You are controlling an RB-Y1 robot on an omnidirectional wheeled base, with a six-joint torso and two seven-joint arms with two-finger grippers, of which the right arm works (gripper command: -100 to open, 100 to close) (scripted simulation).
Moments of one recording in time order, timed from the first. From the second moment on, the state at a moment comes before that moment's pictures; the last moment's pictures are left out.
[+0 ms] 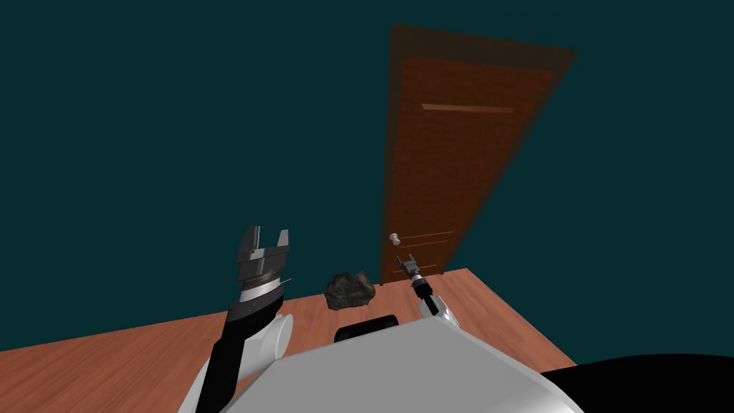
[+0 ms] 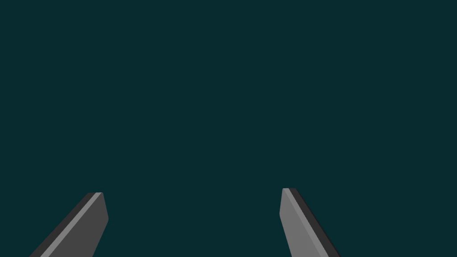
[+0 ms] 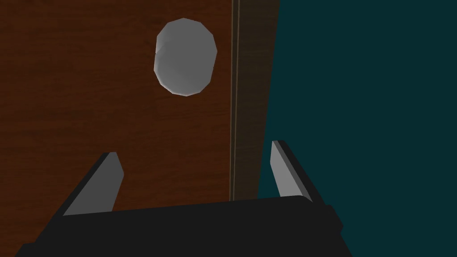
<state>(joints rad) -0.07 -0.02 -0.57 -0.77 0.75 -0.88 1.08</state>
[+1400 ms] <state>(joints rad) 0.04 0.04 -0.58 -0.89 0.62 -0.84 1.16</state>
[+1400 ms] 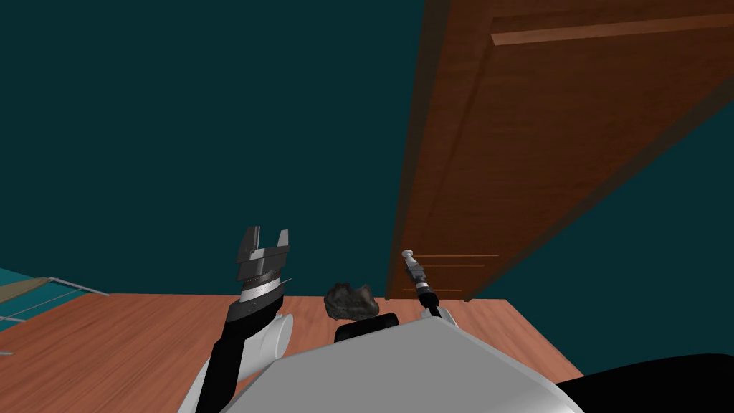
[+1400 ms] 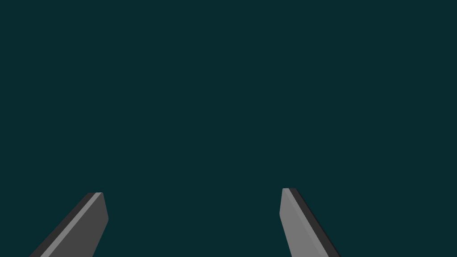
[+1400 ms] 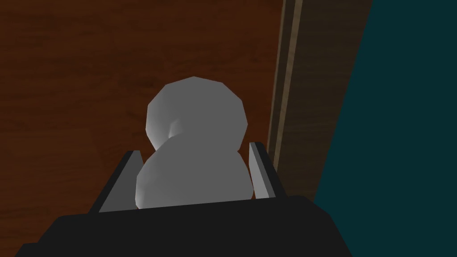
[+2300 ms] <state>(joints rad) 0.05 0.01 -0.55 -0.88 0.56 -0.83 1.02</state>
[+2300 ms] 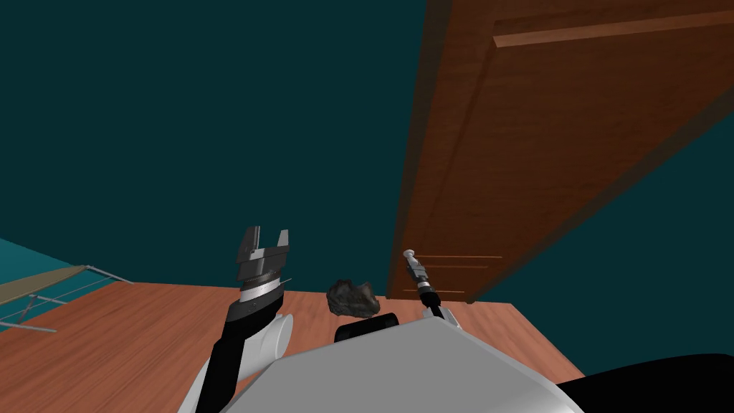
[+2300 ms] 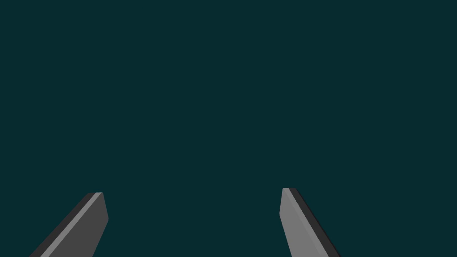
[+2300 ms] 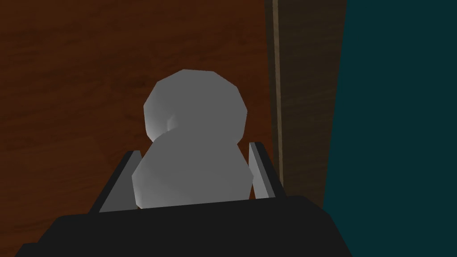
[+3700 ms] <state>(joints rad) 0.05 -0.06 -0.47 -0.87 0.37 -0.84 0.68</state>
